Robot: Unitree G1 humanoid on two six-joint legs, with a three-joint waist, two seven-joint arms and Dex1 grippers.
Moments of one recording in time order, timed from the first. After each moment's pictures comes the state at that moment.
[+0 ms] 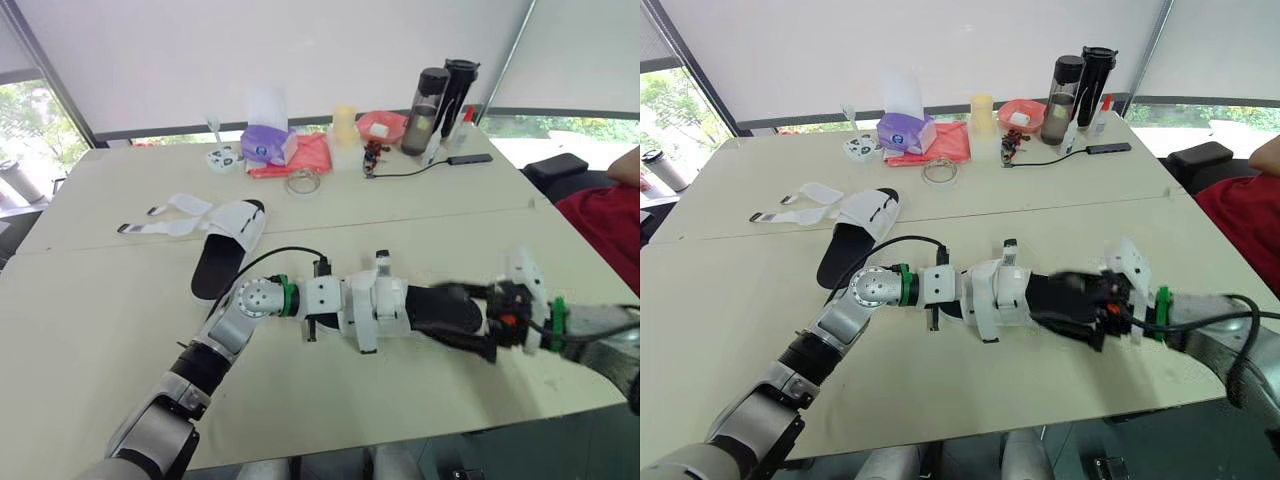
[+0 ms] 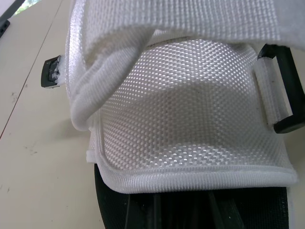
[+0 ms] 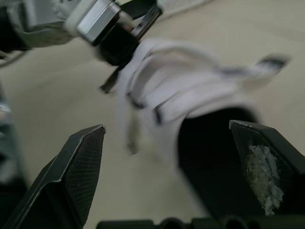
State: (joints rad) left arm -0.58 0.32 -0.43 0.34 0.12 -0.18 -0.94; right arm 0.08 -1.12 -0.15 -0.41 1.05 0.59 0.86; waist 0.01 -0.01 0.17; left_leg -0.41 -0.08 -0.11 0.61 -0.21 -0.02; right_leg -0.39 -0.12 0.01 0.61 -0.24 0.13
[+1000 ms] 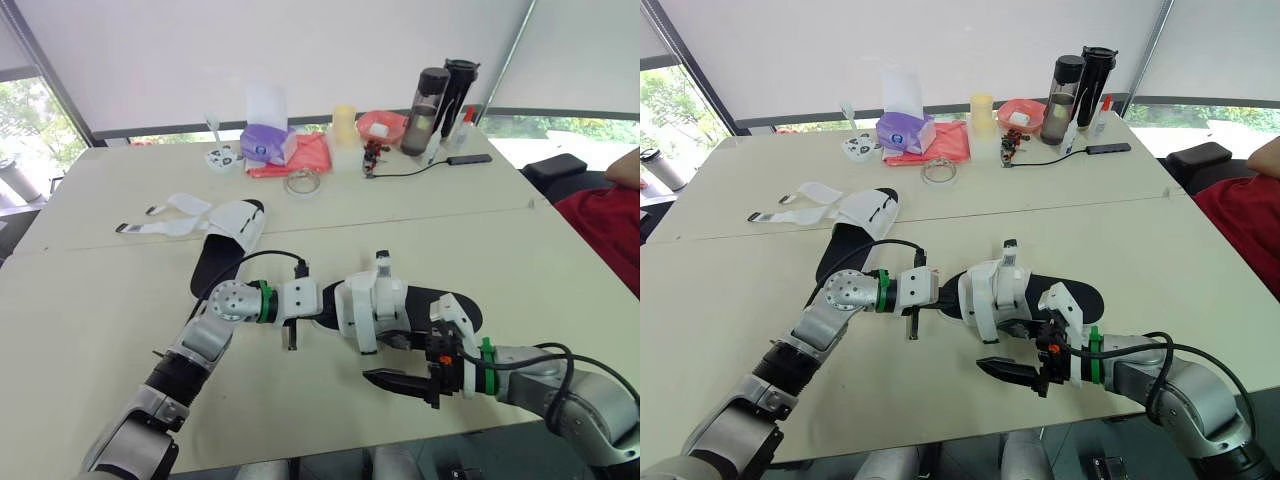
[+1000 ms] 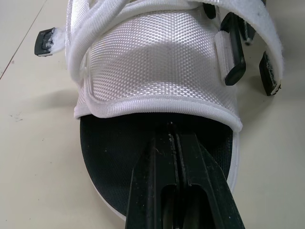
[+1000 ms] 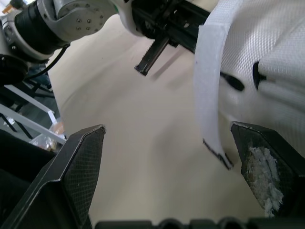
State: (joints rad) left arm -0.51 0.40 -0.38 0.24 0.01 -0.11 -1.05; right arm -0.01 -0.75 0.07 -0.46 0.81 0.73 0.79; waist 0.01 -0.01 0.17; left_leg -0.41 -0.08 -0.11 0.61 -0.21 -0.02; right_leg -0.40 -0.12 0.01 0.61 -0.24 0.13
